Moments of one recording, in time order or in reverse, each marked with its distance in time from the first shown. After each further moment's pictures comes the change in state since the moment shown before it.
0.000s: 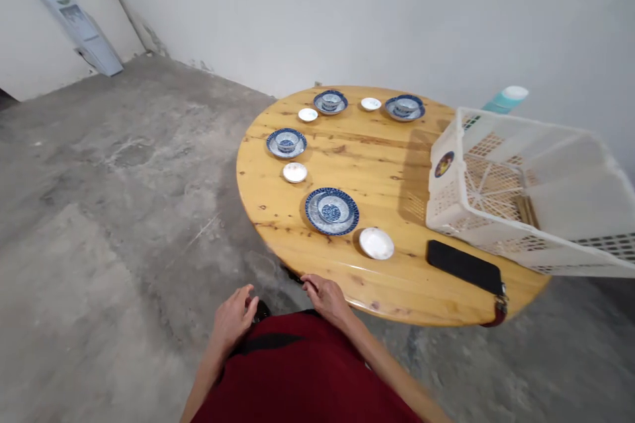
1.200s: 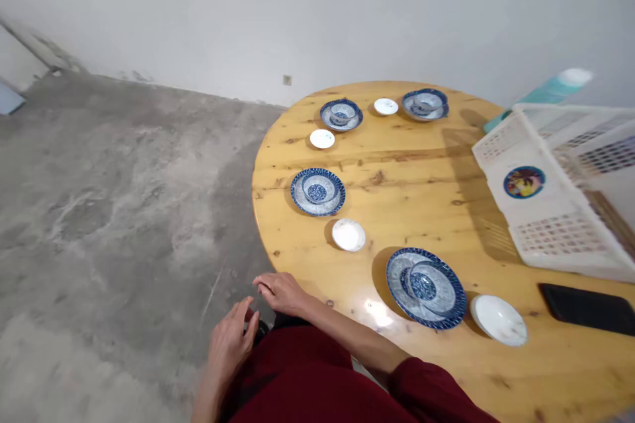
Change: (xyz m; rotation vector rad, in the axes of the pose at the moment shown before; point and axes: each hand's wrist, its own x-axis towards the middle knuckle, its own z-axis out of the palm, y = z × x) left_hand 0.326 -0.140 -0.224 0.104 -0.182 0.191; right_hand 0.435 -0.143 0.095 0.050 -0.122 -0.047
